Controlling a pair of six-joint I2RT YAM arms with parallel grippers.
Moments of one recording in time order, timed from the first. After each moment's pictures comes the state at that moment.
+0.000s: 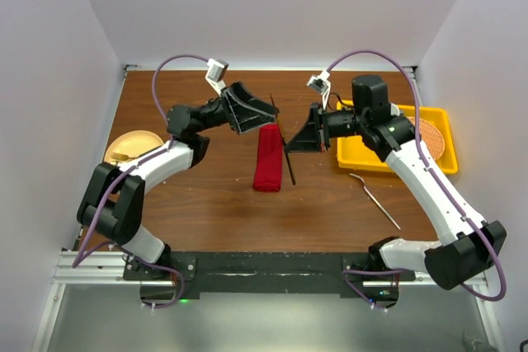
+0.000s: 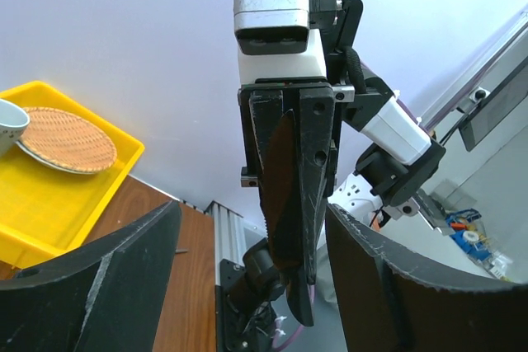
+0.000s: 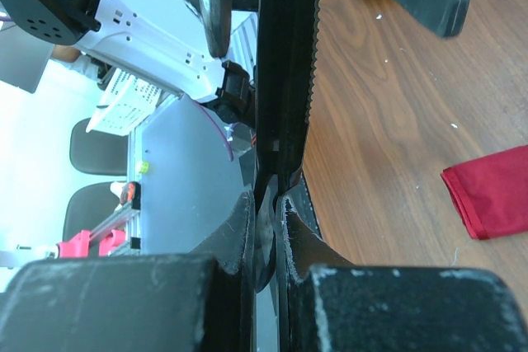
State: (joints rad) left arm -0.43 1.56 0.94 1.27 0.91 -1.25; right arm 0.41 1.26 1.29 -0.52 -1.04 0.30
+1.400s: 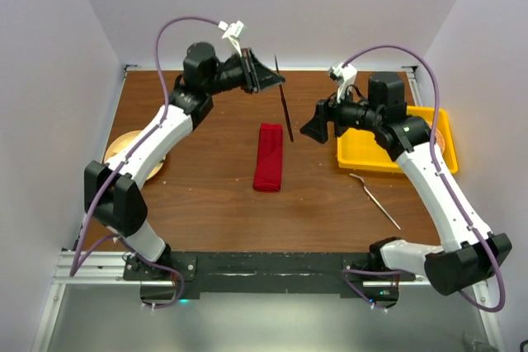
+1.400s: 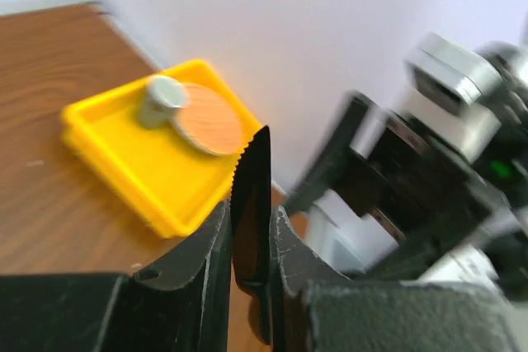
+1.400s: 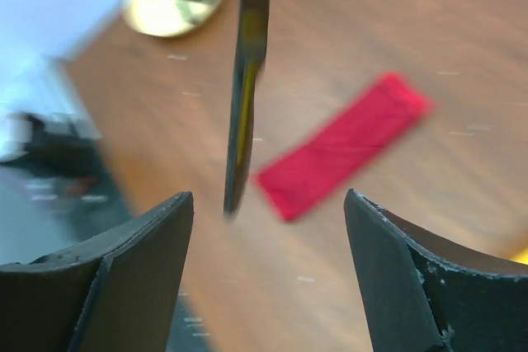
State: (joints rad) left arm -0.44 1.60 1.41 0.23 0.72 -0.76; right arm 0.33 1.23 1.35 -0.60 -0.61 0.03
